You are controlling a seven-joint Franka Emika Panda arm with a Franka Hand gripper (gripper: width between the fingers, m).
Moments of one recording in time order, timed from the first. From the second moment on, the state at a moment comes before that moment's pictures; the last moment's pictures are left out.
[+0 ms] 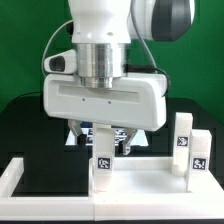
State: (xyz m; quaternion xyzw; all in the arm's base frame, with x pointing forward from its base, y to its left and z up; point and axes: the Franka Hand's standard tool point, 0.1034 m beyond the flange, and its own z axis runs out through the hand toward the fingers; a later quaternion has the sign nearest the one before) arm 0.639 -0.051 0.104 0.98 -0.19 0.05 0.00
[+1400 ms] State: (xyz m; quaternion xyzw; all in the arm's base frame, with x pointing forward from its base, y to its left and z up) arm 0.630 -0.058 0.098 0.64 -0.77 0.02 -0.06
